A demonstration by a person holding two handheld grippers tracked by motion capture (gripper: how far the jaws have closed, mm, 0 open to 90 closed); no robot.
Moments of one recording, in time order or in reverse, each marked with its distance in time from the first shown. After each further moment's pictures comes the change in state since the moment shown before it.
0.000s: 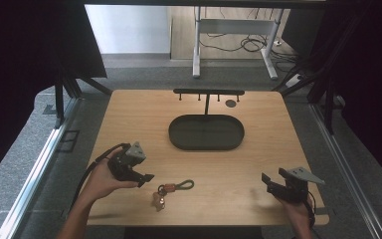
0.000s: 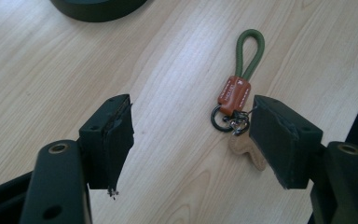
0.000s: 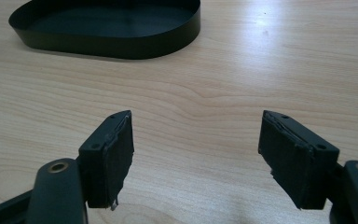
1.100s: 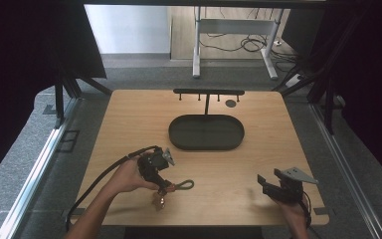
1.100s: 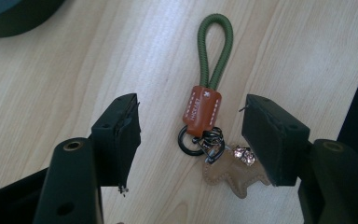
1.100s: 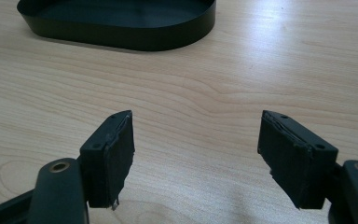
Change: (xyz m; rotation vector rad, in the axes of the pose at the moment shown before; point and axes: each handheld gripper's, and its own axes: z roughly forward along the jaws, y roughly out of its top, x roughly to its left) left arm -0.024 0.046 0.053 0.222 -0.088 0.181; right arm 0.009 -0.002 0.006 0.020 0.018 -0.032
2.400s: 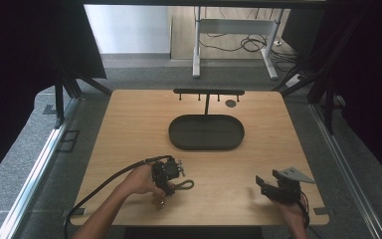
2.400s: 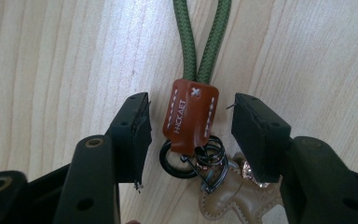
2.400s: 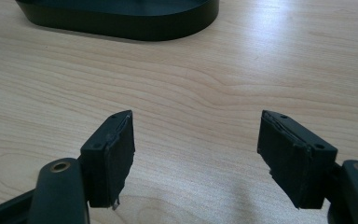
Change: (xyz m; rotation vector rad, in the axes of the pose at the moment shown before) left arm -0.004 0.012 0.054 0.170 -0.059 0.073; right arm 0.002 -0.003 0.005 0.027 -0.001 -0.010
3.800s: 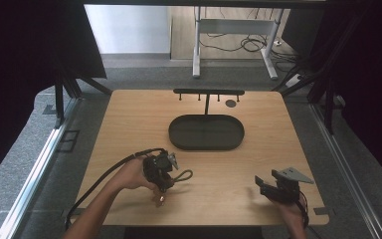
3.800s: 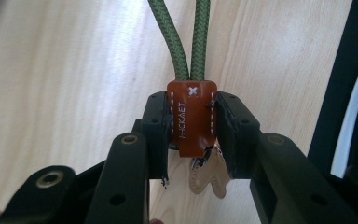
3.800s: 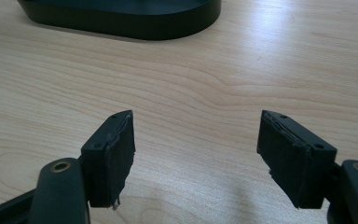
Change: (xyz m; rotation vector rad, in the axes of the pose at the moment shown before) left arm 0.006 -0.015 -0.048 -0.129 -0.046 0.002; right arm 0.002 0.000 0.001 0.002 -0.001 -0.012
